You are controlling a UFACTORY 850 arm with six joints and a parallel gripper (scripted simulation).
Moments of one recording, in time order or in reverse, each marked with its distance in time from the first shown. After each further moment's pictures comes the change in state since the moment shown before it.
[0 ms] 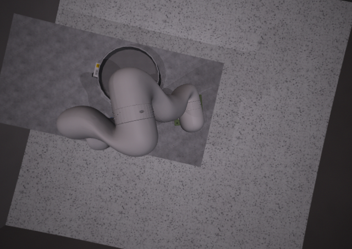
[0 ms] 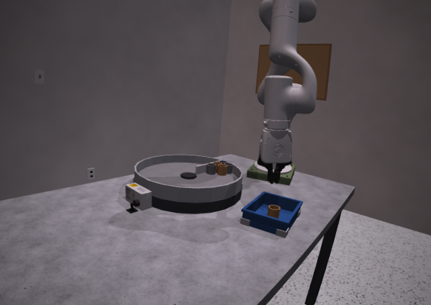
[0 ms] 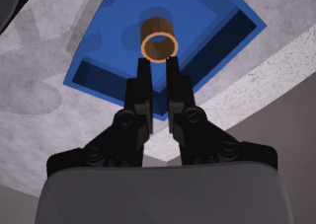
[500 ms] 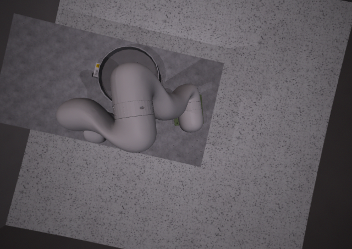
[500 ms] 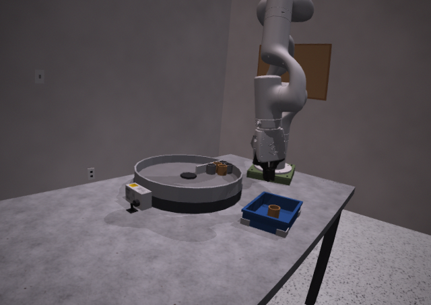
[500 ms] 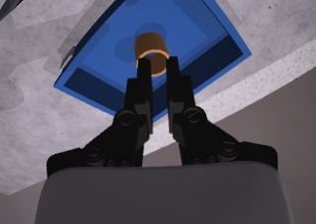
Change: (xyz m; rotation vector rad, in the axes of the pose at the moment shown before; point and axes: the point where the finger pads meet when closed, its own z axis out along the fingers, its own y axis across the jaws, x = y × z) arm 0.021 -0.009 -0.001 -0.067 0.003 -0.205
